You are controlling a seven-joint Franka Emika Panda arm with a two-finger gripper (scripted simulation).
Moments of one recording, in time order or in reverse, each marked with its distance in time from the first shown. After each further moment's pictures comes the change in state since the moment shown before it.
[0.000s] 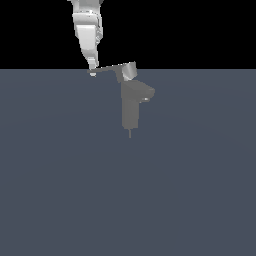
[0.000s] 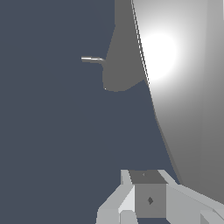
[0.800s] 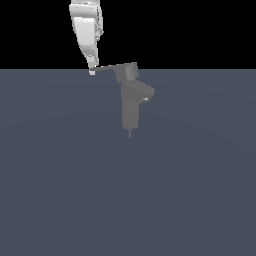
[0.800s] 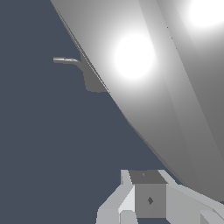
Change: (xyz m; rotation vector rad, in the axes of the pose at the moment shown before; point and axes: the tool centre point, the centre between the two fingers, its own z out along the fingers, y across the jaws) arm 0.002 0.039 0.002 -0.005 0.001 0.005
